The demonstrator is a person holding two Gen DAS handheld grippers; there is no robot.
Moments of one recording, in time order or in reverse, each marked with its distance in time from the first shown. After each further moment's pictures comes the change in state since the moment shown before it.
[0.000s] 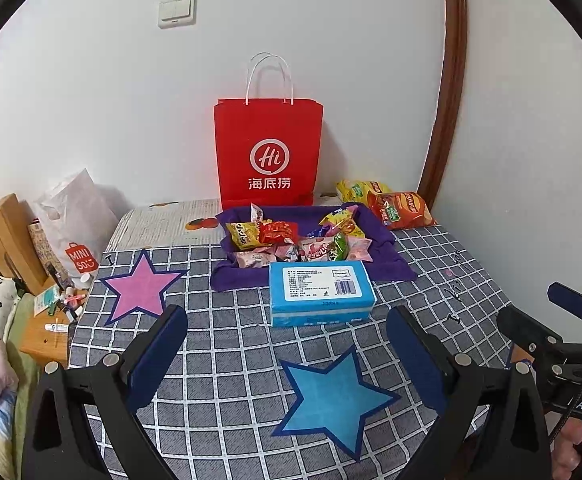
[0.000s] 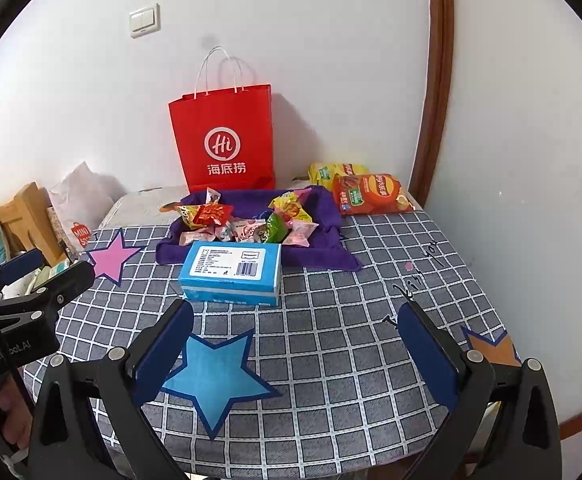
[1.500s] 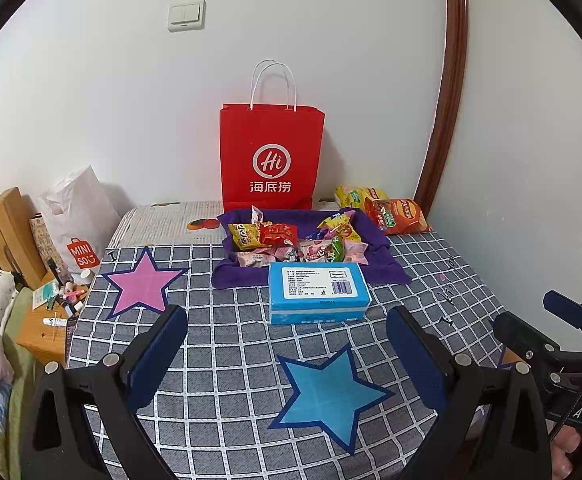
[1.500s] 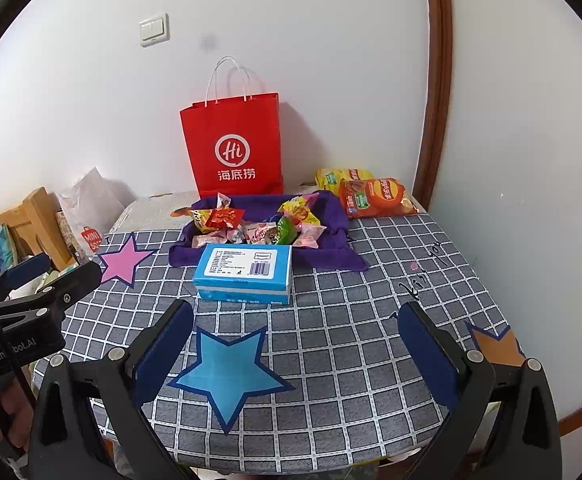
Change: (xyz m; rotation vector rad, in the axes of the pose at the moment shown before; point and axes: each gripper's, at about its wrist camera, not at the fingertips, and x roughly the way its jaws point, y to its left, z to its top) left arm -0.014 0.002 -0.005 -0.019 -0.018 -0.008; right arm -0.017 0.005 -0.009 0.005 -0.028 0.018
